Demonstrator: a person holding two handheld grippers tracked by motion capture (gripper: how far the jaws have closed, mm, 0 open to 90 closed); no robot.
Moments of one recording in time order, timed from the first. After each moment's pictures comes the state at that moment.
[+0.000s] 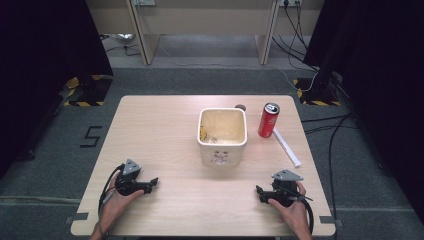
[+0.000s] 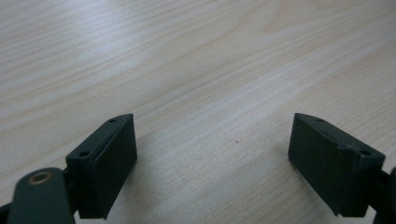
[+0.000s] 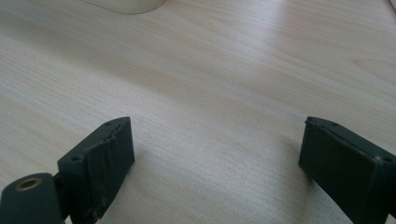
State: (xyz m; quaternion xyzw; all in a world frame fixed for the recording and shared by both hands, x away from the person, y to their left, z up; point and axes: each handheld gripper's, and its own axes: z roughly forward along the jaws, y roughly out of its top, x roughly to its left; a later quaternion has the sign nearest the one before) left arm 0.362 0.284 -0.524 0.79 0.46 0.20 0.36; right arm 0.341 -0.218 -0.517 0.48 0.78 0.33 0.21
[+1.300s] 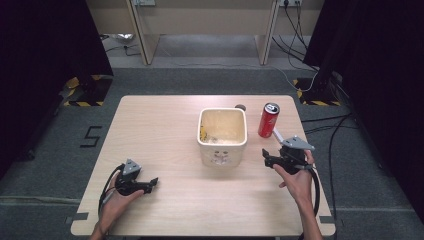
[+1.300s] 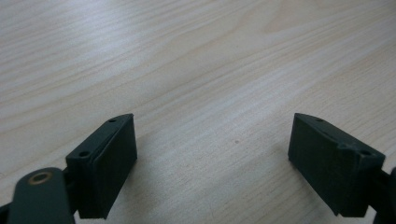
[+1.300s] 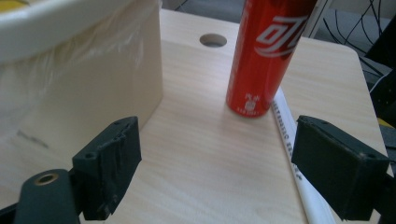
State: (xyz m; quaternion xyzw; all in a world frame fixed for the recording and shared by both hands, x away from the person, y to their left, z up) left arm 0.362 0.284 -0.524 0.79 0.46 0.20 0.36; right arm 0.398 -0.222 -0.434 0.49 0.73 0.38 0.29
